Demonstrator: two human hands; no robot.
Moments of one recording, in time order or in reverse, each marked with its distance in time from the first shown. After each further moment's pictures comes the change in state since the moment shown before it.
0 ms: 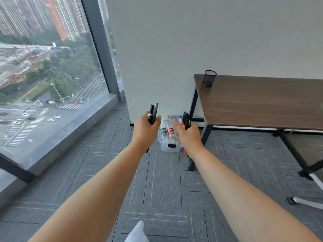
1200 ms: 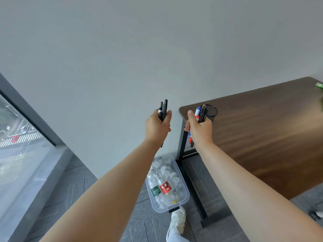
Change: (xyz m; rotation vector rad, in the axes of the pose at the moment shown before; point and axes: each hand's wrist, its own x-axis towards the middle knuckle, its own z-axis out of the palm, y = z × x) left_hand 0.552 0.015 0.185 -0.218 -0.368 0.125; right_hand 0.526 -0.028 0.035 0.077 0.596 0.042
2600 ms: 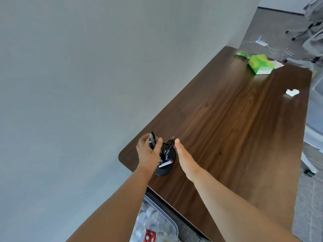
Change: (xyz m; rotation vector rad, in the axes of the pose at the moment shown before) left_hand 0.231 -0.070 0.260 0.160 -0.546 -0.084; right_hand 0.261 0.125 -0.070 0.005 0.027 0.574
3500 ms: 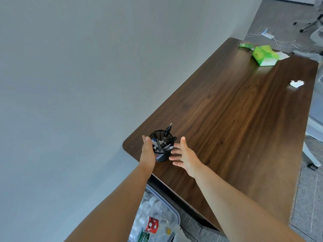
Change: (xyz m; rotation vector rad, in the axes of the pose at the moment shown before) left_hand -0.023 -0.043 -0.005 -0.215 -0.204 -0.375; right_hand -0.019 0.022 0.007 0.188 -0.001 0.151
